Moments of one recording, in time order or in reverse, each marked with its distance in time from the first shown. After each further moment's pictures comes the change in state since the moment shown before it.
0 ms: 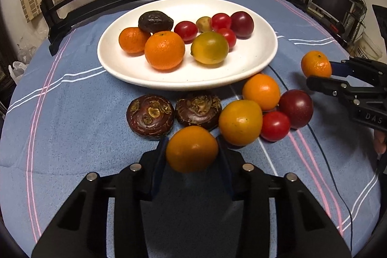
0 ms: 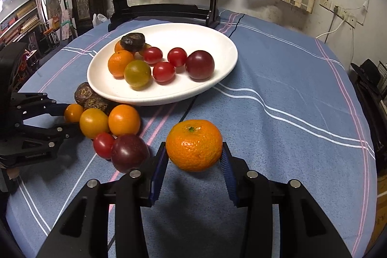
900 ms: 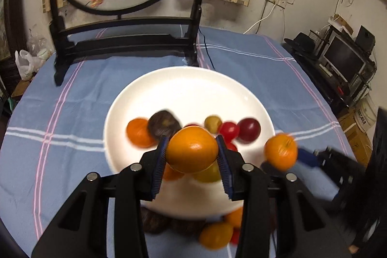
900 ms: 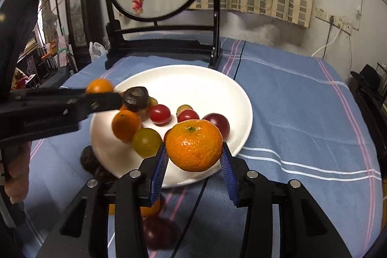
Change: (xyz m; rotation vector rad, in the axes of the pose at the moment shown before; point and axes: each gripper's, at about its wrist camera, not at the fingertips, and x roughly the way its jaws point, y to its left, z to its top) left arm -0.017 0.013 0.119 -0.207 -0.150 -0.011; right arm 0.021 0.017 0.062 0.088 -0.117 -0.001
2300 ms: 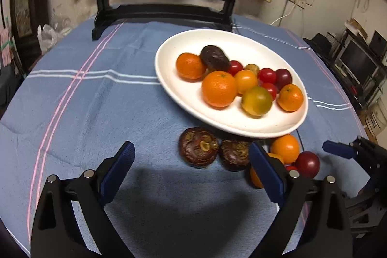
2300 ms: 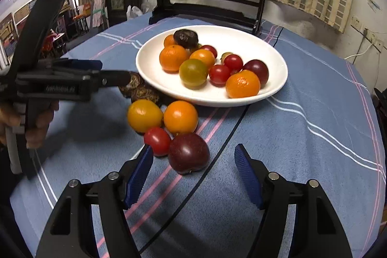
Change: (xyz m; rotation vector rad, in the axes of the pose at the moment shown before) left arm -0.025 0.052 -0.100 -0.100 0.016 0.083; right arm -0.032 0.026 -0.067 -0.238 0.127 0.129
